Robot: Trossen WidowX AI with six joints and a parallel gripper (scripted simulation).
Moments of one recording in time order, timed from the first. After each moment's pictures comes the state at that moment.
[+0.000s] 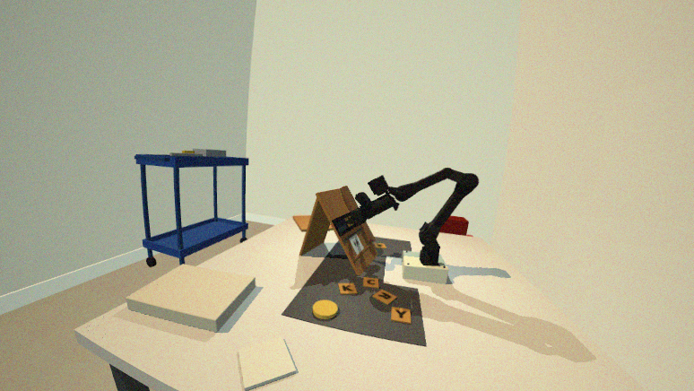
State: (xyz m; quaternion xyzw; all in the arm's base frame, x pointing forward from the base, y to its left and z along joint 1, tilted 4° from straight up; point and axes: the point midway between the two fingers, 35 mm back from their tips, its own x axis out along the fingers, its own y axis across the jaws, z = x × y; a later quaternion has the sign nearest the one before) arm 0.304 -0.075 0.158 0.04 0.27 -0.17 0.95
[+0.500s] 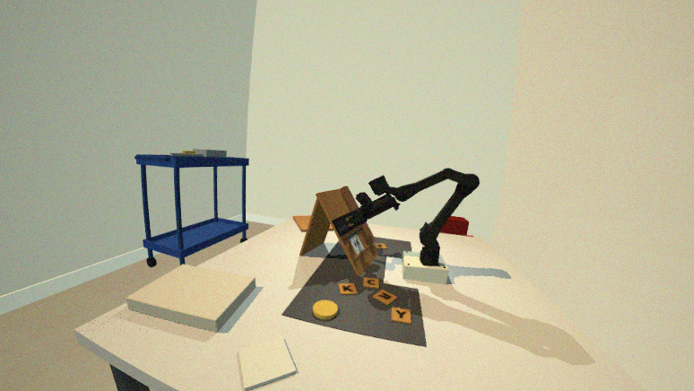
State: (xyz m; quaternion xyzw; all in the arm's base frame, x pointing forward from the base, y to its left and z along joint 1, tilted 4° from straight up) arm 0.302 -0.081 0.158 0.04 0.27 -0.17 0.95
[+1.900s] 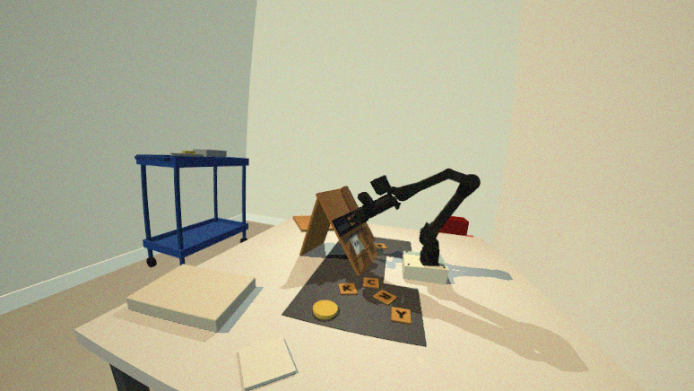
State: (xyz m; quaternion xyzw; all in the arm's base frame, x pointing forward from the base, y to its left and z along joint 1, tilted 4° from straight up) arm 0.296 -0.099 0.158 0.03 0.27 -0.17 0.95
